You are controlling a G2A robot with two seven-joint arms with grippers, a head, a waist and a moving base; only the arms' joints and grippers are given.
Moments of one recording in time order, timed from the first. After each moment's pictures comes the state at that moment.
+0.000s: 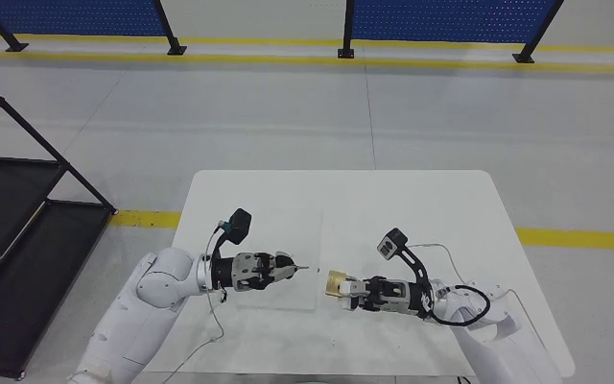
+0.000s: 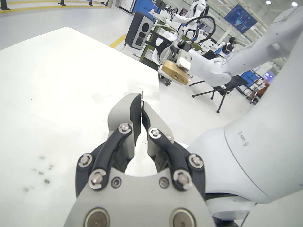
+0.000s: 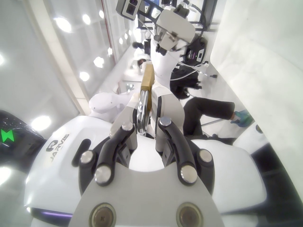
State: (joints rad) left arm 1.53 -1.00 -1.39 -1.70 0.09 -0.99 -0.83; right arm -1.46 -1.07 1.17 -1.76 0.59 -0.04 1.14
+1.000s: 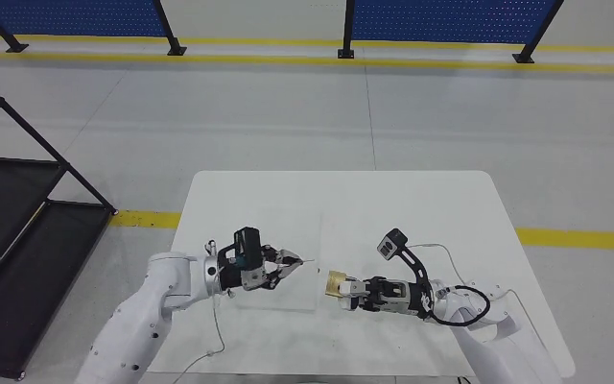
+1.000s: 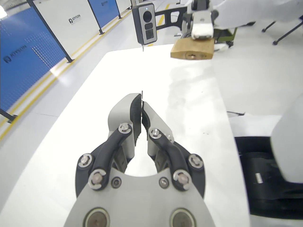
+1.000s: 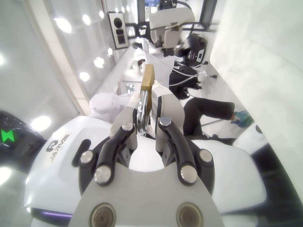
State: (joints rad) left arm 1.59 -1.01 -1.41 -1.84 1.46 -0.97 0.21; right arm -1.46 -1.07 1.17 -1.76 0.59 -0.04 1.14
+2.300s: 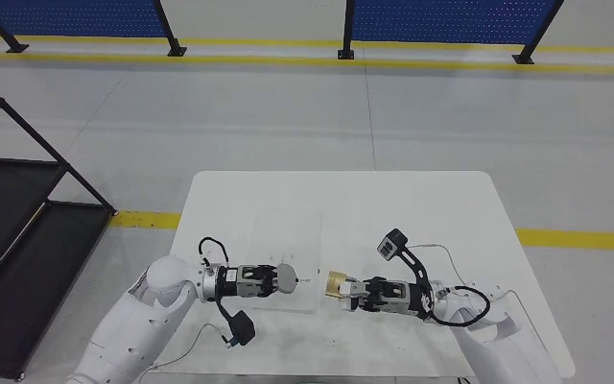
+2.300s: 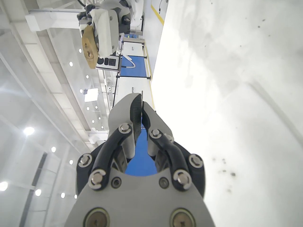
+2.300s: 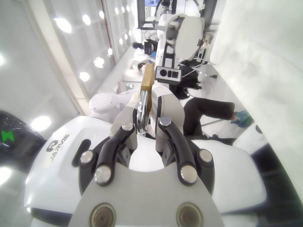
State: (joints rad) left arm 1.52 -0.94 -1.30 -1.65 2.58 0.03 1.17; right arm -1.46 -1.07 1.17 -1.76 0.59 -0.04 1.14
